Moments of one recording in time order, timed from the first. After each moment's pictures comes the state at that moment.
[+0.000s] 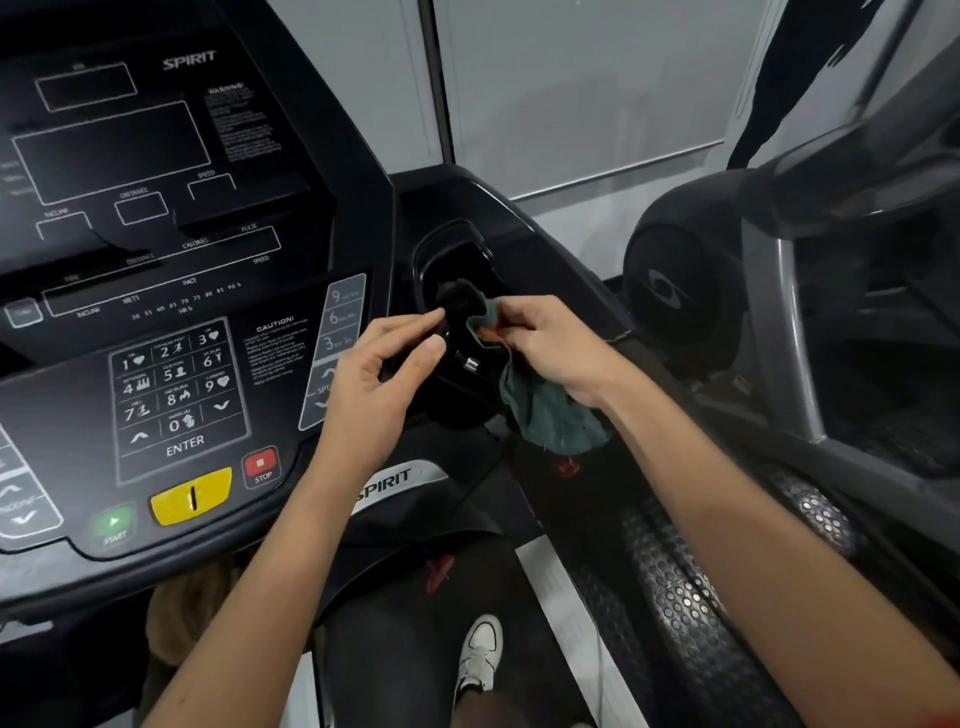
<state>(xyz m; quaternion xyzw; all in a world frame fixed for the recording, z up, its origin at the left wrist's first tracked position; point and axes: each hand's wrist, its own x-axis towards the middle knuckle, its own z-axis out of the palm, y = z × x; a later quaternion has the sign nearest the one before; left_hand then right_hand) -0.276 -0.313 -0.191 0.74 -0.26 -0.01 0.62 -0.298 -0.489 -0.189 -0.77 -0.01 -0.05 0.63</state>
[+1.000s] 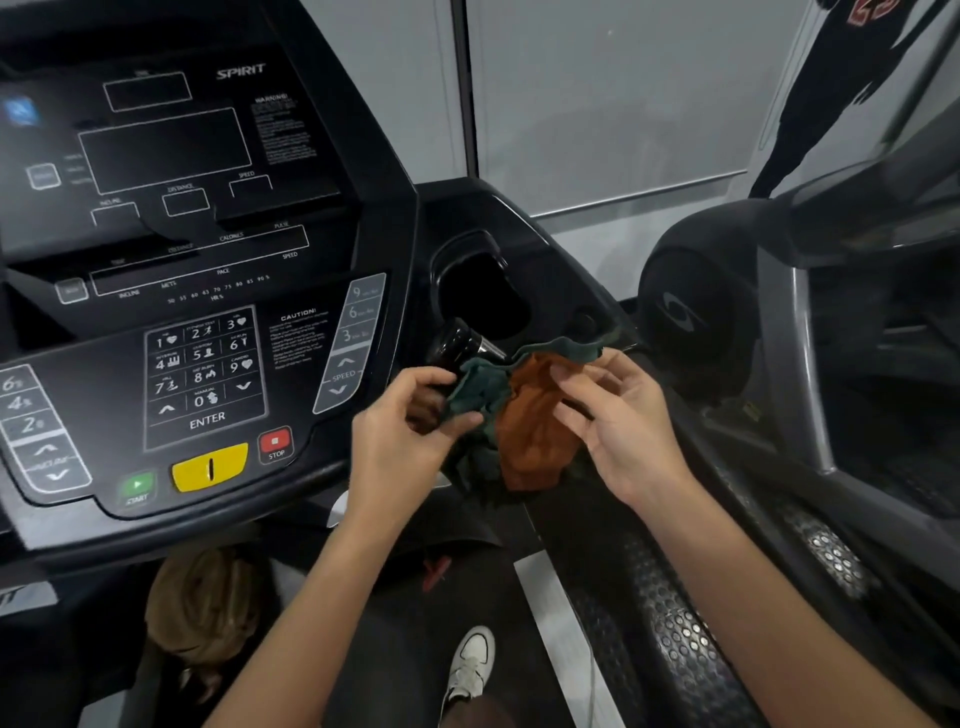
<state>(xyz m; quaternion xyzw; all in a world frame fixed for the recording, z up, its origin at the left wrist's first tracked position) -0.317 -0.314 -0.214 0.82 -0.19 0.11 0.52 -0.365 -0.483 -0.211 -0.48 0.13 -0.17 0.85</state>
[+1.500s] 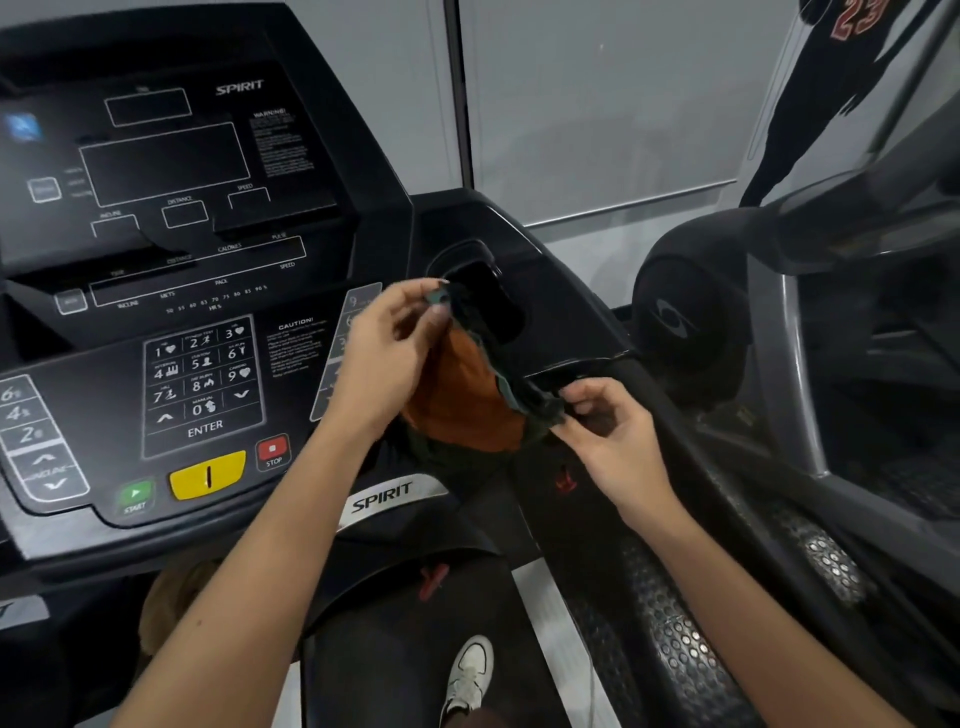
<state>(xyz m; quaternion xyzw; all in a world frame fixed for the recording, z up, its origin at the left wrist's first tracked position) -0.274 -0.329 -0.161 0.75 -0.24 0.02 0.62 -0.373 -0.492 -0.243 -0.72 0.11 -0.25 0.64</state>
